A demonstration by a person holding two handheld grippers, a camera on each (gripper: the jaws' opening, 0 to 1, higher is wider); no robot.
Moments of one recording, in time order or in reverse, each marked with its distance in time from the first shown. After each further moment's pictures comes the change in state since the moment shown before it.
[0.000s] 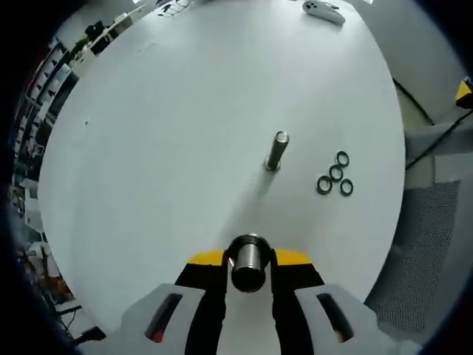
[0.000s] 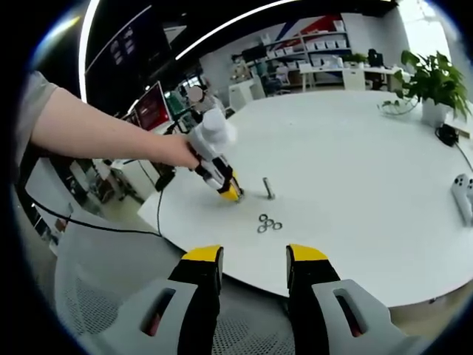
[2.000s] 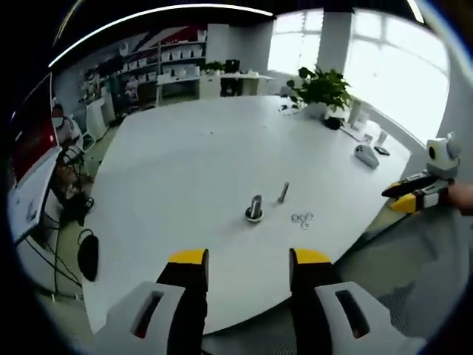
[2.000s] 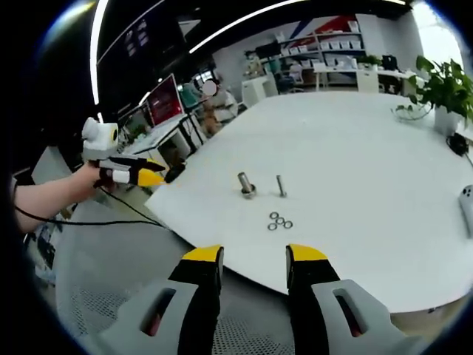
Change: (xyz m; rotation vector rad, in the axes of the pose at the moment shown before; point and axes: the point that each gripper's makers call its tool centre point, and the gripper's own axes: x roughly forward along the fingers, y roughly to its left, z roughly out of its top) left arm -0.171 -0.060 -0.109 -0.652 -0.616 0.210; right arm 0.001 0.012 -0.003 -0.051 0.020 0.054
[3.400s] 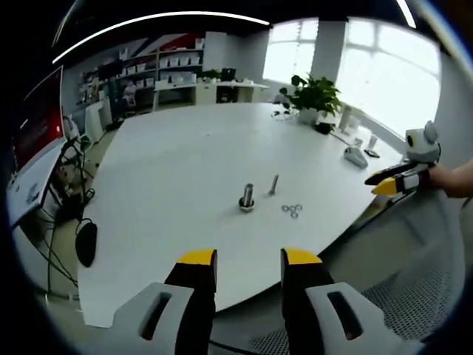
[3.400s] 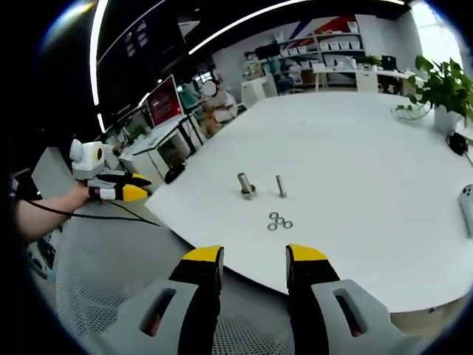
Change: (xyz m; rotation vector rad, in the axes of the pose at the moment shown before) left arm -0.024 -0.006 -0.027 0.003 -0.053 -0.050; right arm 0.003 0.002 -0.006 -0.014 0.036 0.005
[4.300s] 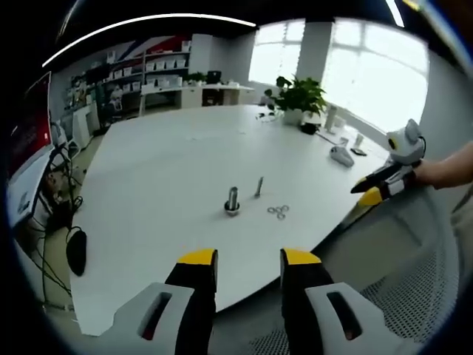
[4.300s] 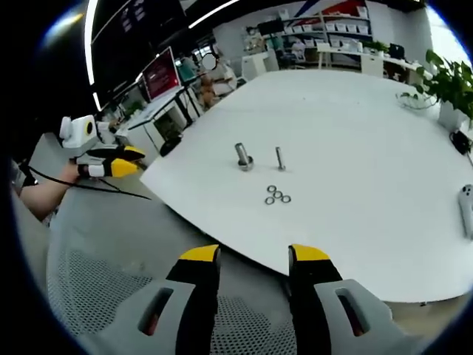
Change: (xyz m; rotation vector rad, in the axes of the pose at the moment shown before) left arm 0.001 -0.014 0.003 0.029 -0.016 -0.077; right arm 0.003 -0.008 -0.022 -0.005 0.130 -0.042
